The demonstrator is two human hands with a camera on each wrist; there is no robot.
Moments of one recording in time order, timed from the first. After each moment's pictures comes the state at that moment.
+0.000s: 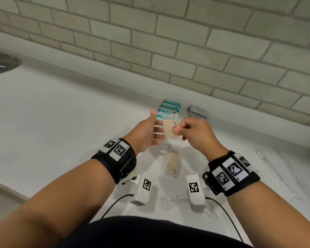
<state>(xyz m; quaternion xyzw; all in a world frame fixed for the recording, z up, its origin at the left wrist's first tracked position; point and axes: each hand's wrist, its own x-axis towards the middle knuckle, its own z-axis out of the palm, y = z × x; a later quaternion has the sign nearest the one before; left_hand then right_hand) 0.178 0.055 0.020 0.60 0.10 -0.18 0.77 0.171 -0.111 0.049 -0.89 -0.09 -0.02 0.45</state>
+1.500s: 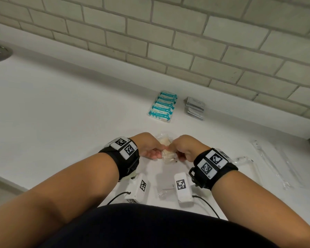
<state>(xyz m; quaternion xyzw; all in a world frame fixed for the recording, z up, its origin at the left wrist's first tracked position) 0.167 0.038 -0.029 0.75 0.13 -0.34 0.56 0.172 -0.106 -0.015 -0.86 0.18 0.27 0.41</state>
